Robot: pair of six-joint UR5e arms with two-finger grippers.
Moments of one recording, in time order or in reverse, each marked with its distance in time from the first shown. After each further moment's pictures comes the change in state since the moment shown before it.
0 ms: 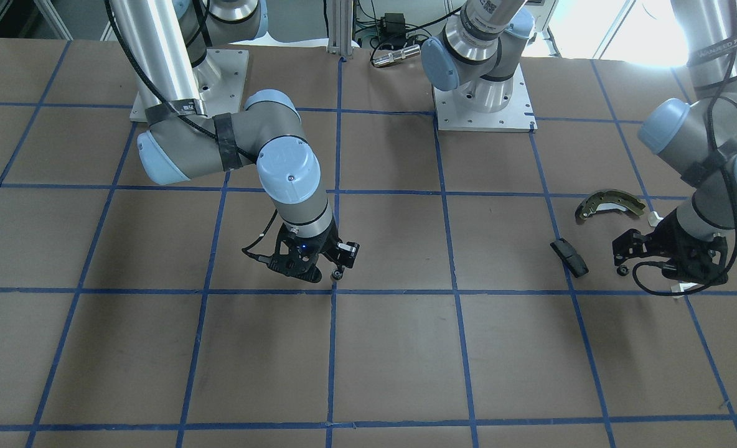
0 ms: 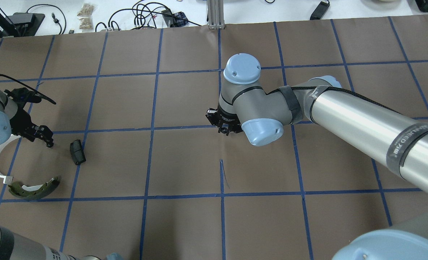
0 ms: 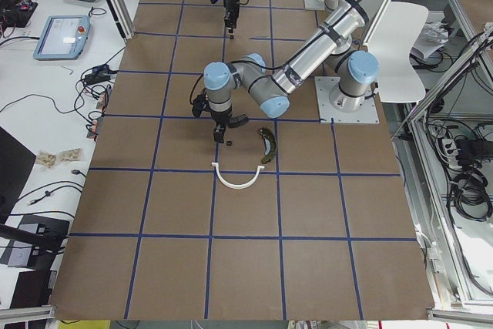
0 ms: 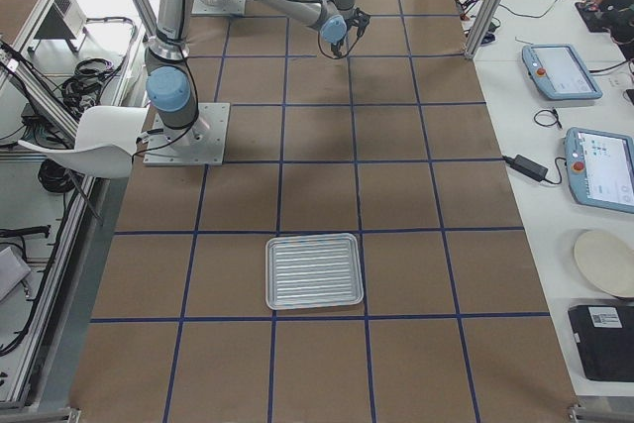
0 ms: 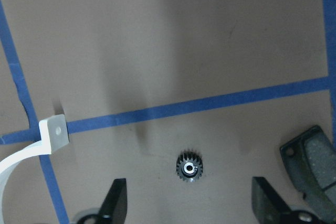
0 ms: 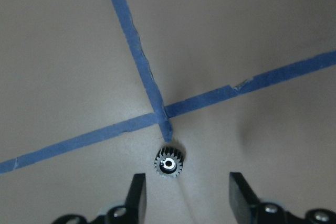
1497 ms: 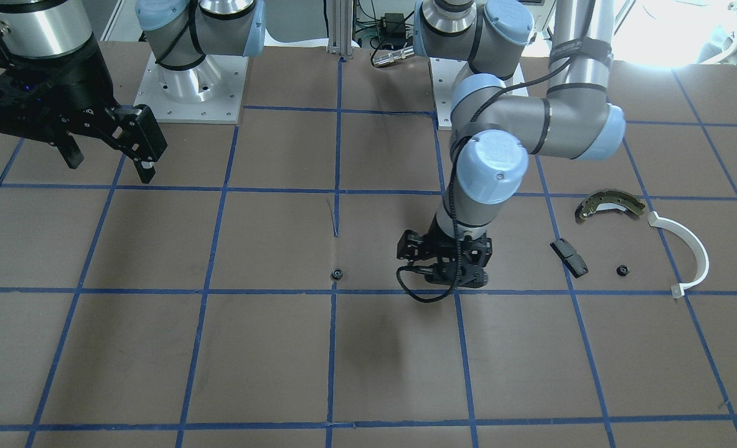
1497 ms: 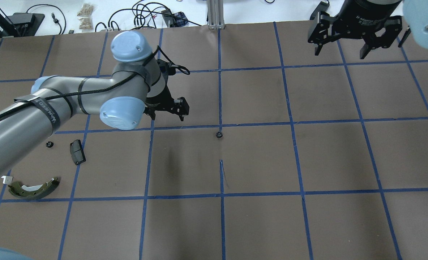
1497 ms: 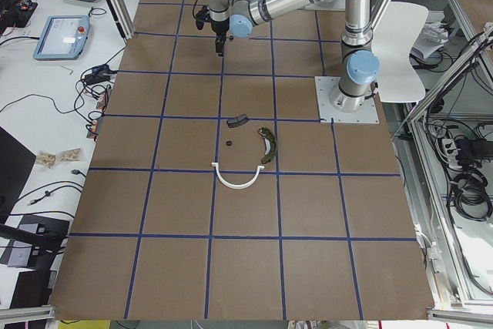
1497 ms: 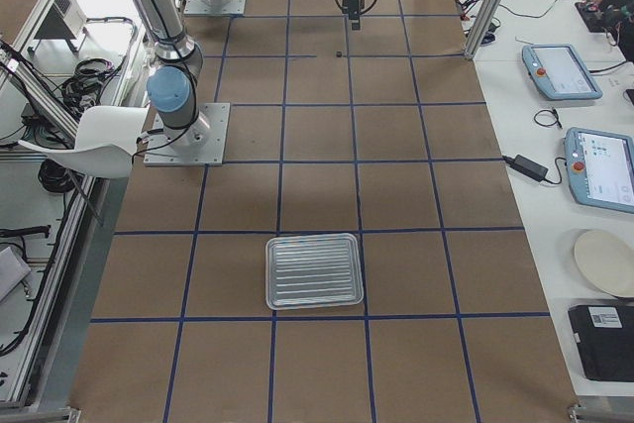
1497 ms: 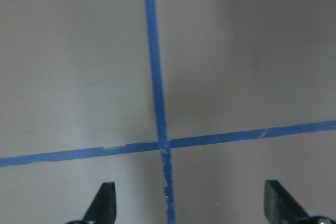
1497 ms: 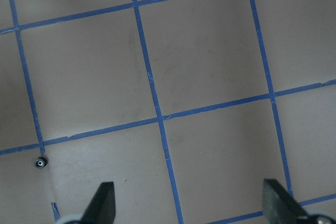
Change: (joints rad) left arm -0.718 -0.041 0.050 -0.046 -0.101 -0.837; right arm -0.342 -0.412 -0.309 0.646 -0.195 -0.506
